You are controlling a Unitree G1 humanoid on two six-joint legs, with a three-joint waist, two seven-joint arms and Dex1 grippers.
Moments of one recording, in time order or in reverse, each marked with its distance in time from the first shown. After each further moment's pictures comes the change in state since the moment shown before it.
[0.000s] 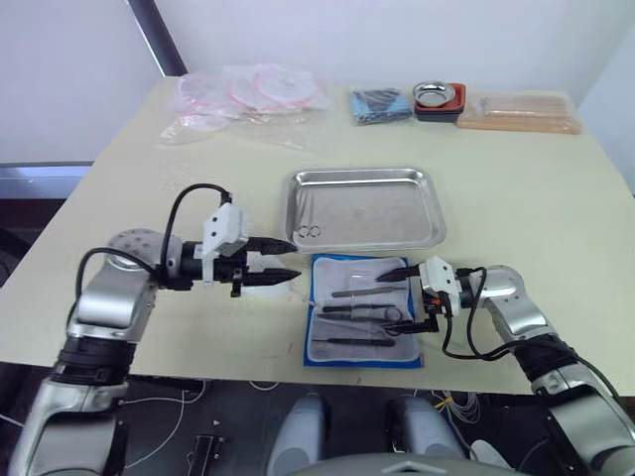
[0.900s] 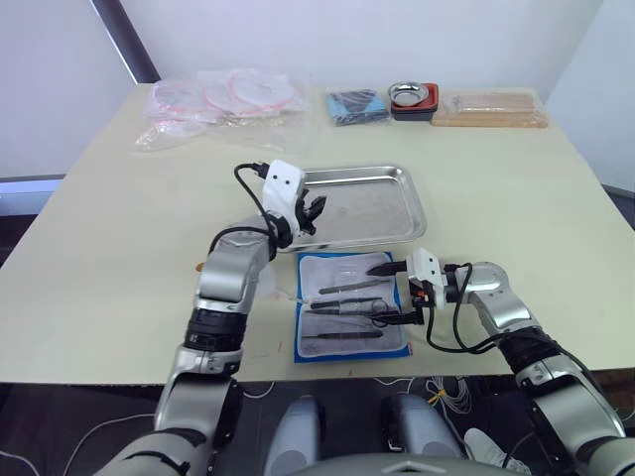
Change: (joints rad) left arm -0.215 -0.505 -0.035 0.044 0.287 0.330 0.920; right arm -0.065 0.075 0.013 0.077 -0.024 0.050 -0.061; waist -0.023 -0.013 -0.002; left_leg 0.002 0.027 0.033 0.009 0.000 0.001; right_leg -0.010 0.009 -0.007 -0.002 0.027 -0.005
